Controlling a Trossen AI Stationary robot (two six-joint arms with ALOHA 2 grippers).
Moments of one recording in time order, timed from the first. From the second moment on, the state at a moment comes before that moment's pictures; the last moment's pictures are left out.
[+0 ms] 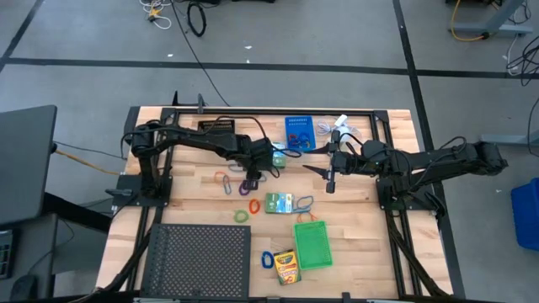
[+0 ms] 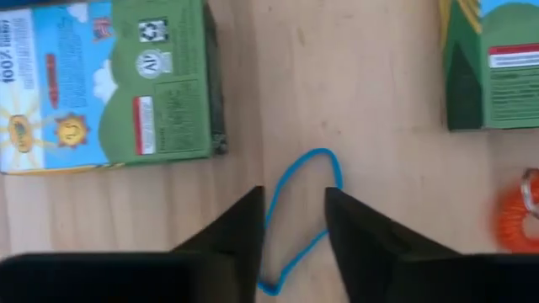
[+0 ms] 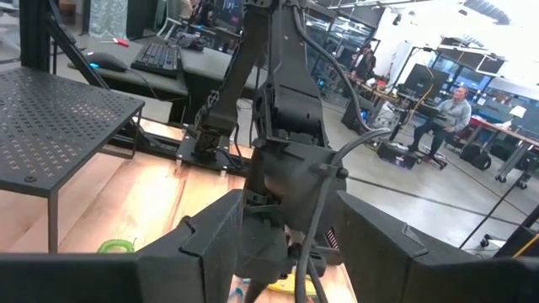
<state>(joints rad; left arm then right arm) 0.19 1.85 1.19 -0.49 0.00 0.30 0.02 0.99 0.61 0.32 0.14 -0.33</state>
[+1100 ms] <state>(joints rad) 0.24 1.96 1.20 -0.44 -0.01 0.28 0.02 0.99 0.61 0.32 0.14 -0.33</state>
